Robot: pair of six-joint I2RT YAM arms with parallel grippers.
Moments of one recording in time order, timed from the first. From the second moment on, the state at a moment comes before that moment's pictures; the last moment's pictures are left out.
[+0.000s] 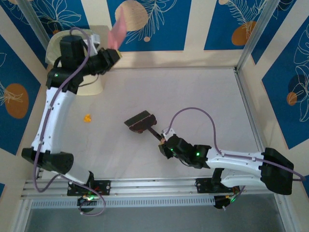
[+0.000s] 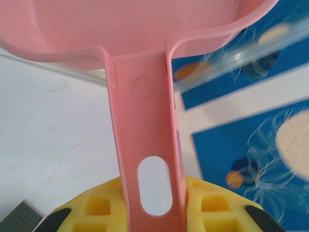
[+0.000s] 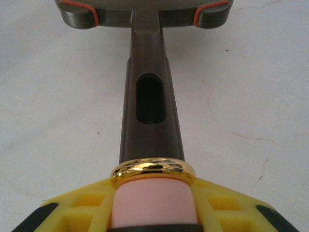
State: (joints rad) left arm -0.28 1.50 1.93 -0.83 0.48 -0.73; right arm 1.11 1.09 0.49 -0.14 0.31 0.44
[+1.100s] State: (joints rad) left arm -0.36 0.77 0.98 -1.04 -0.17 -0.28; right arm 1.20 1.56 1.00 -0.13 0.20 0.37
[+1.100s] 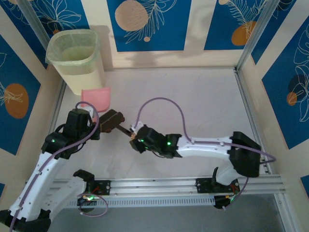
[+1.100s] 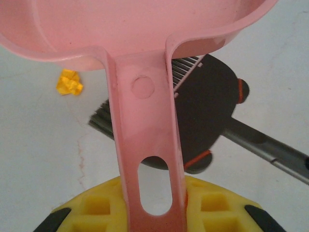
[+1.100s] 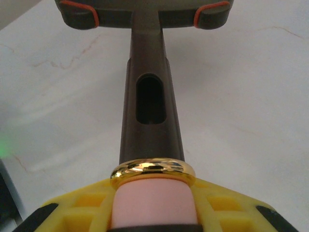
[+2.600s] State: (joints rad) left arm -0.06 0.78 0.95 -1.01 -0.13 -0.28; right arm 1.08 1.94 1.22 -0.32 0.26 0.40
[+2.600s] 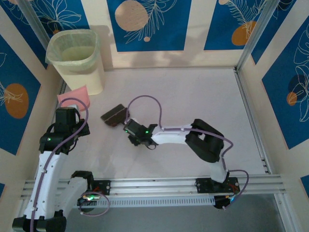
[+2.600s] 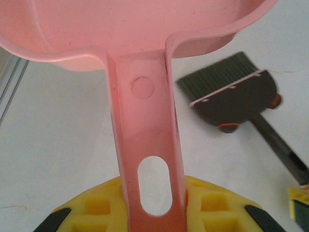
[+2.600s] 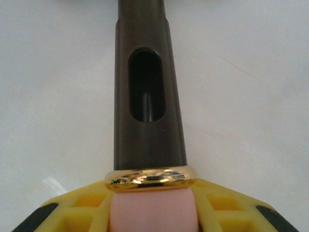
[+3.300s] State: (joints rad) left arm -0.11 0.72 0.95 -1.00 -0.06 -0.27; right arm 0.83 1.20 0.71 -0.52 0.14 0.66
